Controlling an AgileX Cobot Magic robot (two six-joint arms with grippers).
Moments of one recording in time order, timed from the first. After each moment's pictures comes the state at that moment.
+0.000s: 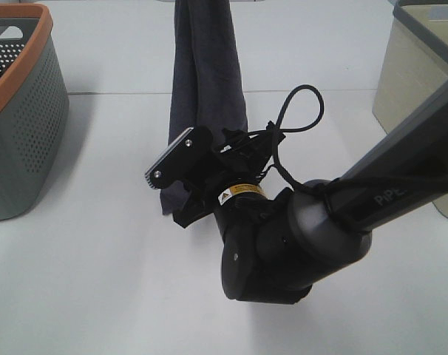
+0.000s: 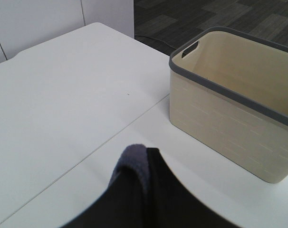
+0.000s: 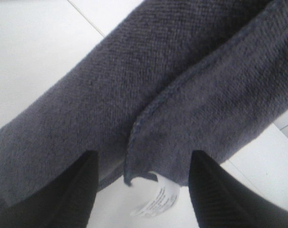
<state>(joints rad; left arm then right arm) -0.51 1.72 -1.78 -0.47 0.58 0.48 1.00 2.14 -0.88 0.89 -1.13 -1.05</state>
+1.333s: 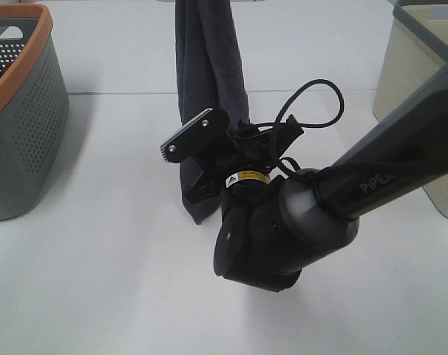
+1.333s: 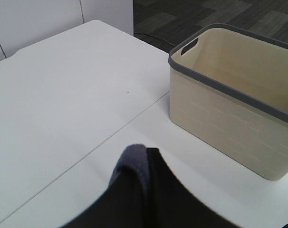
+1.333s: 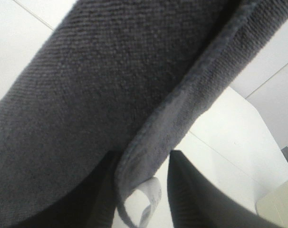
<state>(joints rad) -0.51 1.72 -1.78 -0.47 0.59 0.48 0.97 2.16 -0.94 1.03 -1.20 -1.05</state>
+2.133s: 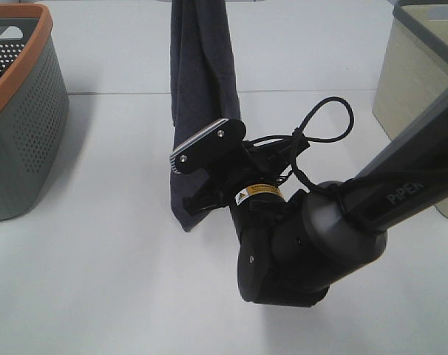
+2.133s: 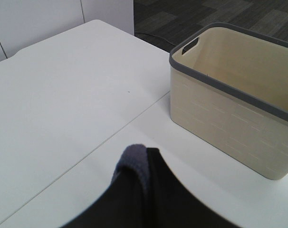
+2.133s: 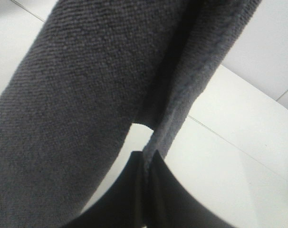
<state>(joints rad) -0.51 1.72 -1.78 -0.46 0.59 0.48 0.97 2.13 -0.84 0.89 -1.20 -0.85</state>
